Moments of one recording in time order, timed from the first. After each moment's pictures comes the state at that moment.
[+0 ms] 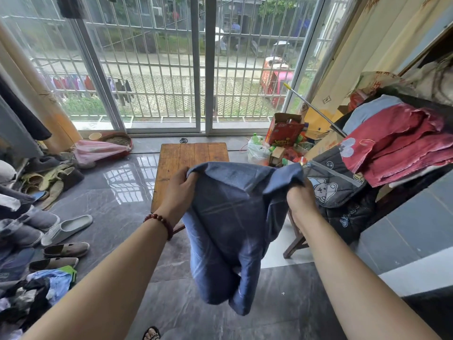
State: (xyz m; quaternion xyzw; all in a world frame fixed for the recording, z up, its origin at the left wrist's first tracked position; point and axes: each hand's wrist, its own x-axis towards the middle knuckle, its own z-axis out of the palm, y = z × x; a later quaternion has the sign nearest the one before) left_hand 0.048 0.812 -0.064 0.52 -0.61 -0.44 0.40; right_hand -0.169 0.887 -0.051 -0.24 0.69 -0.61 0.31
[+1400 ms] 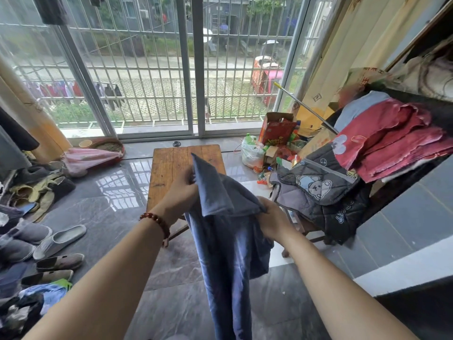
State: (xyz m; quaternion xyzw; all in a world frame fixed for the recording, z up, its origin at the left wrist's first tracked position) left_hand 0.027 0.817 -0.027 0.45 -0.62 -0.54 0.35; right_hand -0.149 0.900 -0.086 -0.47 0.74 -0.33 0.35
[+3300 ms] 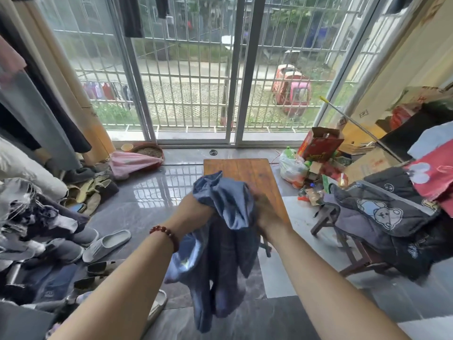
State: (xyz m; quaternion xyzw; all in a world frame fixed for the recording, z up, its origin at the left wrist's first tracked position) left_hand 0.278 0.662 -0.060 0.53 -0.71 -0.41 0.22; right_hand 0.121 0.707 -0.060 -0.44 0.61 -0.43 0.50
